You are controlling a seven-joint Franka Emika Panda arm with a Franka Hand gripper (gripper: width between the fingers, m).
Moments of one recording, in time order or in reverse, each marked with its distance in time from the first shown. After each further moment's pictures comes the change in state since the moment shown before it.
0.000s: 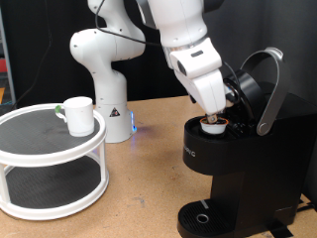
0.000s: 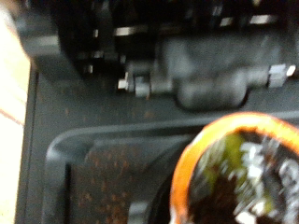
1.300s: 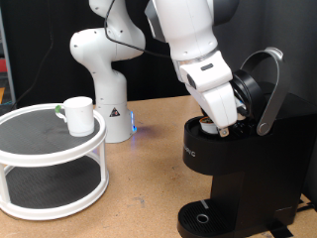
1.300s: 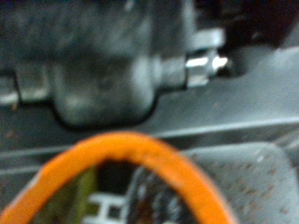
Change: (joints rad) arm 0.006 0.088 0.018 0.039 0.058 0.099 -0.001
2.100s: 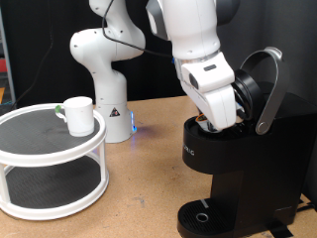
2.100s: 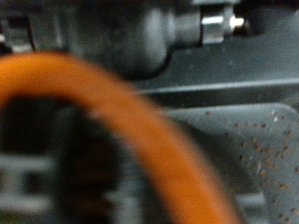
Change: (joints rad) arm 0.001 0.013 -0.003 0.023 -0.114 -0.057 0.035
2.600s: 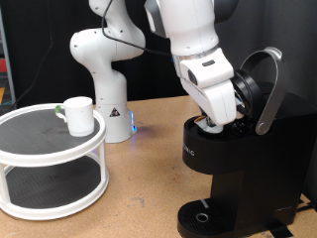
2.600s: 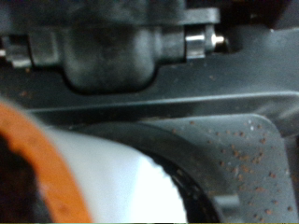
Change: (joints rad) arm 0.001 -0.016 -0.004 -0.003 0.017 0.014 -0.012
